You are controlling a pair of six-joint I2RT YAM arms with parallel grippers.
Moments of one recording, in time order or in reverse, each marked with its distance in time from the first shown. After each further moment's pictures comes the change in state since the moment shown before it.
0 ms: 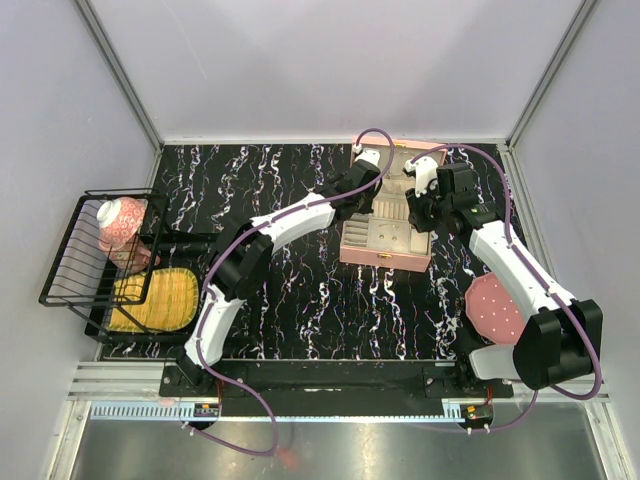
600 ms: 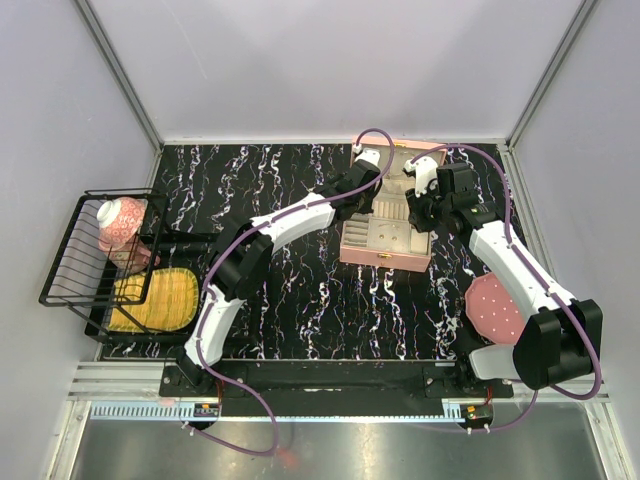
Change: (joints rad) left arm 0.000 0.000 0.000 0.000 0.000 0.000; right arm 0.000 0.001 0.000 0.000 0.000 0.000
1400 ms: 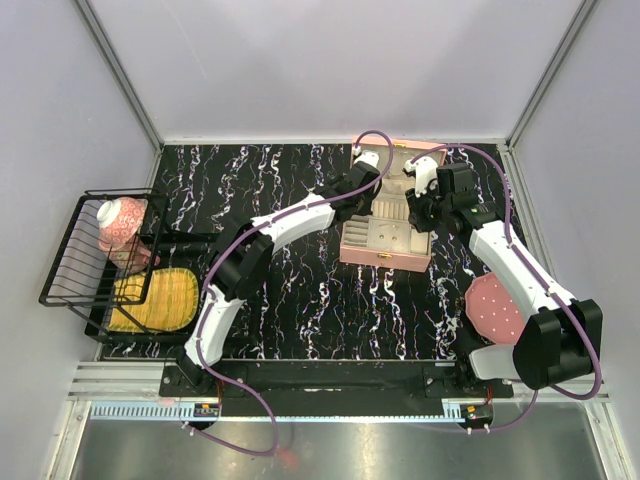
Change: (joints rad) left arm 0.002 0.000 -0.014 -0.006 0.000 -0.011; right arm 0.000 0.000 0.000 0.000 0.000 0.000
